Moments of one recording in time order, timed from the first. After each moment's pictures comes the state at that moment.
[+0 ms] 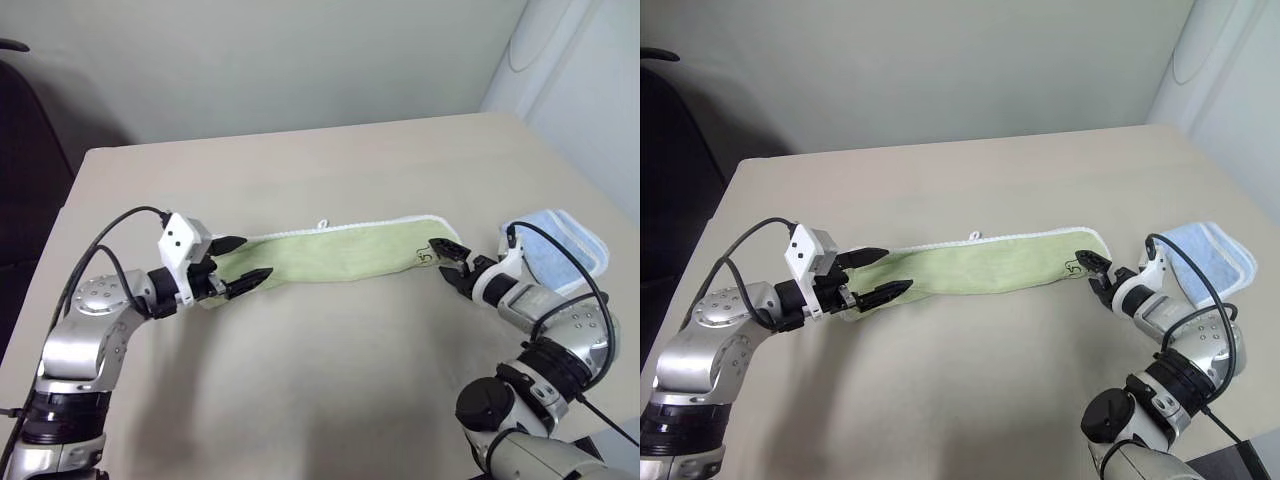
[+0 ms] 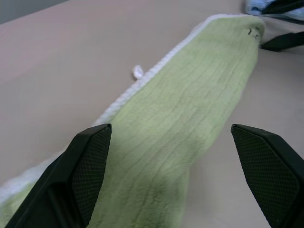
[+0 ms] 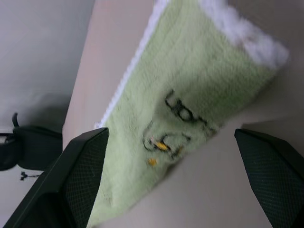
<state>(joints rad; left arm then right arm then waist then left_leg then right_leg) -0.25 0.74 0.17 -0.19 -0.49 0.50 -0.89 -0.72 -0.02 -1.03 -0.03 0.58 1.54 0.11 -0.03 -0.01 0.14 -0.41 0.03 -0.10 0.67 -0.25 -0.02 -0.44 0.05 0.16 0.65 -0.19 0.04</state>
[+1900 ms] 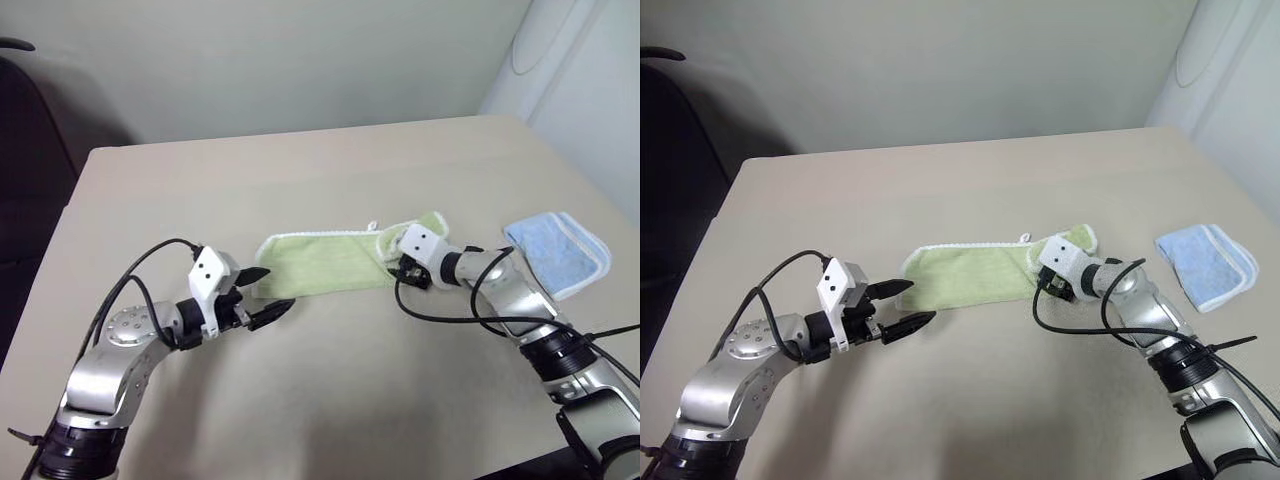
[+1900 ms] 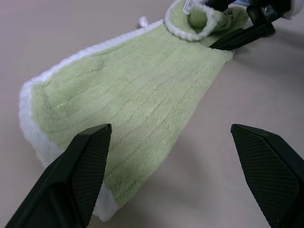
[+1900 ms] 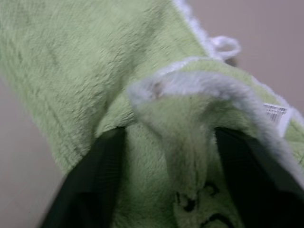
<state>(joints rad) -0.06 0.67 0.17 -0.36 -0.56 0.59 -0.78 -0.54 -0.60 0.25 -0.05 0.16 0.57 0.69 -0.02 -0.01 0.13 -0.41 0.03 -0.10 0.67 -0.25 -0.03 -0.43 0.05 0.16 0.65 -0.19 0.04</state>
